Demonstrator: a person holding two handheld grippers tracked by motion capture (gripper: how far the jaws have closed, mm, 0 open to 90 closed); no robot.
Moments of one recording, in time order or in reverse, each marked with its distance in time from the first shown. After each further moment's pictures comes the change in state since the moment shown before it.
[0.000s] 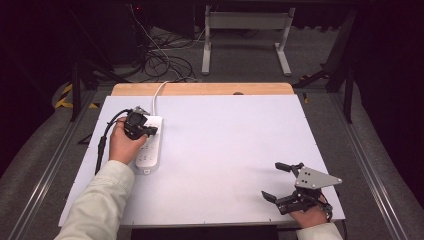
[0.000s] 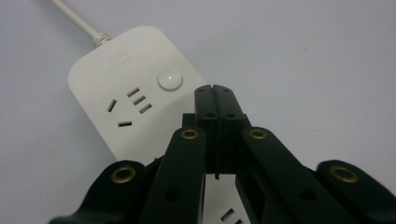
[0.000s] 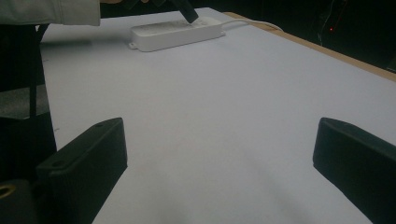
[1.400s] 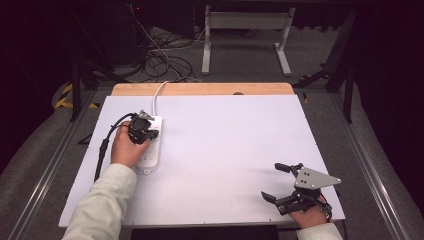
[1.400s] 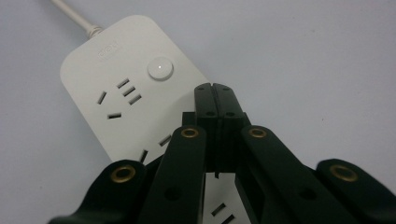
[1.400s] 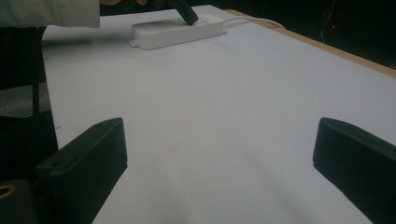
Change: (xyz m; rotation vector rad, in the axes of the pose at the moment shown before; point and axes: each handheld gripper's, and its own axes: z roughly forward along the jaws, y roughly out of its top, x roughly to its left) left arm -0.021 -0.004 0.005 0.024 0.111 0.067; right arm 0.001 -0.001 0.001 0.009 0.007 0.003
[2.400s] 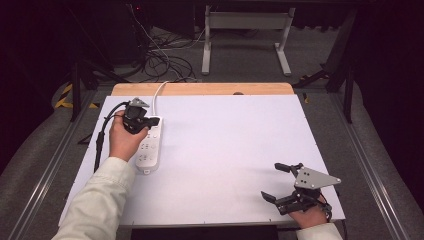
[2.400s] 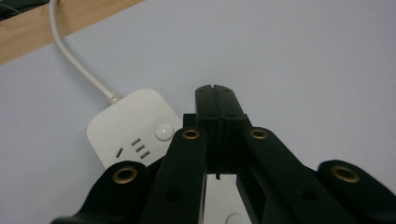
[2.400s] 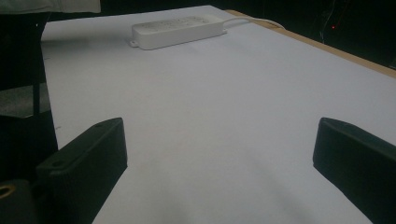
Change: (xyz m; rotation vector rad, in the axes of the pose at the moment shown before) left arm 0.018 0.028 -0.028 -0.146 -0.087 -0.069; right arm 0.000 0.000 0.001 0.000 0.000 -0.002
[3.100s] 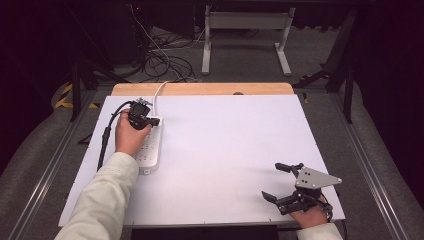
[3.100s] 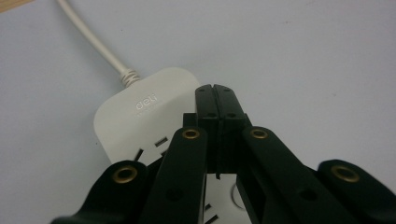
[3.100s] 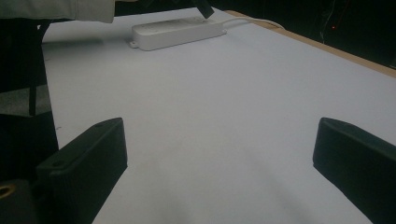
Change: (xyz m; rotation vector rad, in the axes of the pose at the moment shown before) left arm 0.023 -0.007 0.038 0.106 0.025 -0.073; right arm -0.001 -0.001 -0.002 -0.004 0.000 0.005
